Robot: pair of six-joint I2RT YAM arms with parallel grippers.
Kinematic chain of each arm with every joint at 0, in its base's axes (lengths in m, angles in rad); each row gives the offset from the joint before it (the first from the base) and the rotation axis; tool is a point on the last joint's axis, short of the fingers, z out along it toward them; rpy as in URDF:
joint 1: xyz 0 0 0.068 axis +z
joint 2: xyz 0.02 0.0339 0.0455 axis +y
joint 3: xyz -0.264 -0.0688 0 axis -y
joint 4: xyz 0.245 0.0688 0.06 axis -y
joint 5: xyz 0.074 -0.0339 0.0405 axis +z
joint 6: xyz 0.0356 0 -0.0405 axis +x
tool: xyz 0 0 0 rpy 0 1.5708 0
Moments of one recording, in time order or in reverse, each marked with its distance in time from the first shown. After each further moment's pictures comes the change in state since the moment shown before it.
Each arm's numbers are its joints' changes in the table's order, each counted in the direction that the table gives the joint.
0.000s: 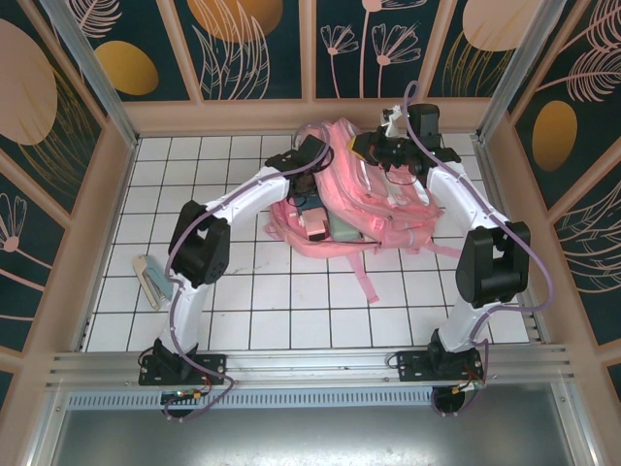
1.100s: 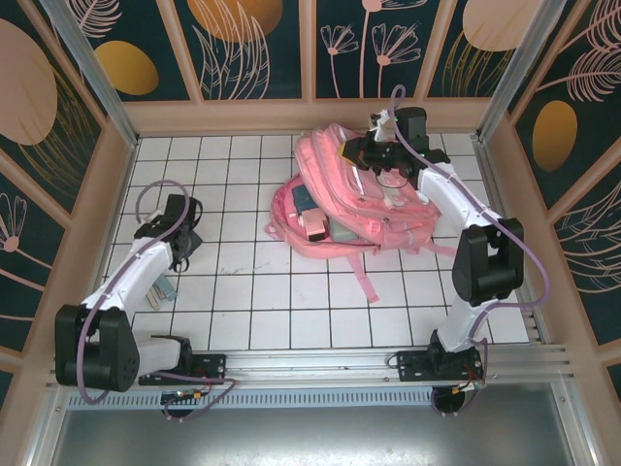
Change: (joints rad) left arm 0.550 -0.913 -1.091 -0.041 0.283 -0.245; right arm 0.058 0.025 0.003 -0.006 -0.018 -0.019
